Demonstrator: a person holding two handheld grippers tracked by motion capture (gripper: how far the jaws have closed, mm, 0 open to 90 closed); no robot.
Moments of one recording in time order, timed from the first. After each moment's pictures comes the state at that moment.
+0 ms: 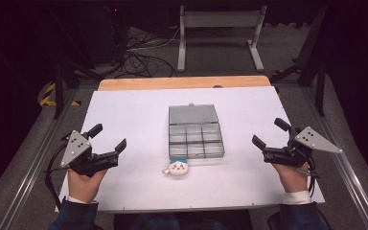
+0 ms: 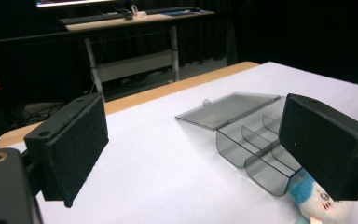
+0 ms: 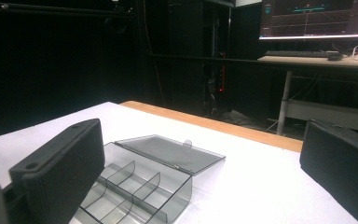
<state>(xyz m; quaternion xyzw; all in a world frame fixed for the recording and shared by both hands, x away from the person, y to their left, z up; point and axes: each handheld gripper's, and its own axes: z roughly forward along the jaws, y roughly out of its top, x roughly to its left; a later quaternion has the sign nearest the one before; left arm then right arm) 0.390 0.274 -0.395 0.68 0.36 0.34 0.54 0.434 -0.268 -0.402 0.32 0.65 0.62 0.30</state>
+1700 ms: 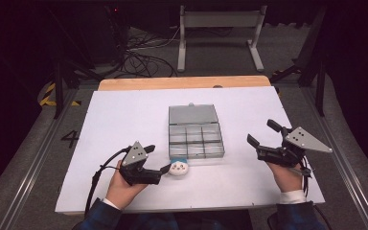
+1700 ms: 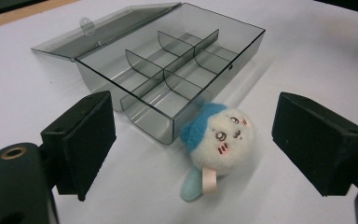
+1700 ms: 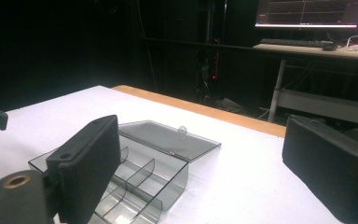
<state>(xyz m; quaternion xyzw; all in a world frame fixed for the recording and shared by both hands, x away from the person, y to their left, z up) 0.412 0.180 -0.452 0.81 0.30 0.17 0.48 0.438 -0.256 -0.409 0.32 0.67 0.59 0.31</state>
